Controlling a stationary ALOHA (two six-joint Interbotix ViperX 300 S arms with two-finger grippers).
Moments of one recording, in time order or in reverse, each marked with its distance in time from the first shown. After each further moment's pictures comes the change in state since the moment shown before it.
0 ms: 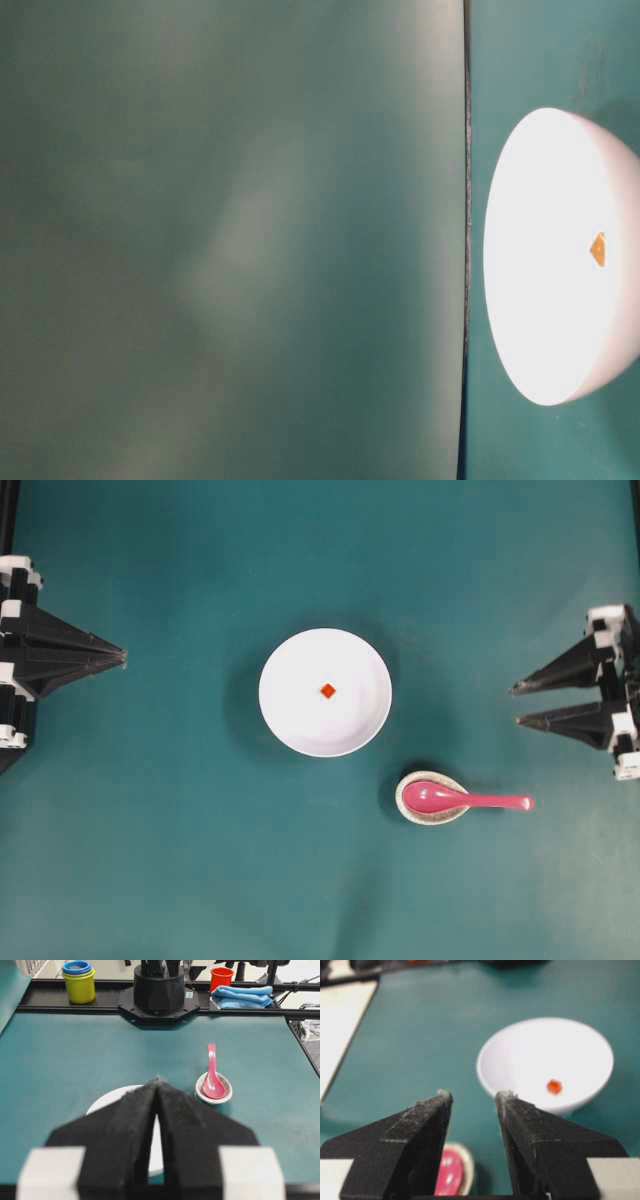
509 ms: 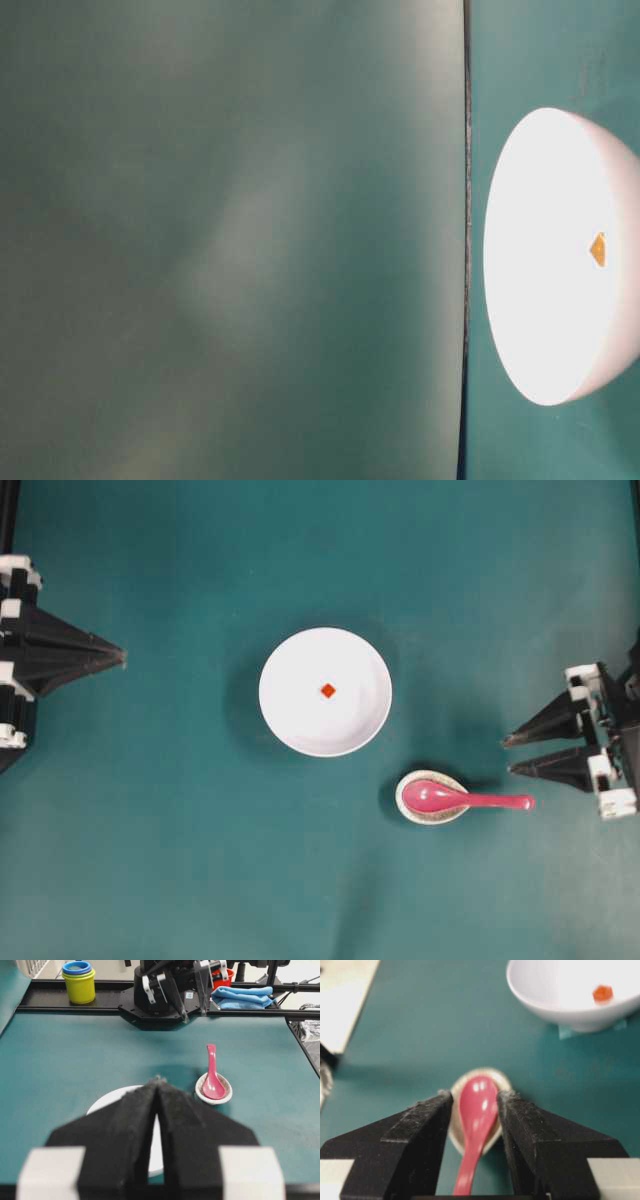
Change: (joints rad) left arm 0.000 -0.002 0.000 0.002 0.000 0.000; right arm 0.278 0.334 0.118 0.284 -0.362 0.005
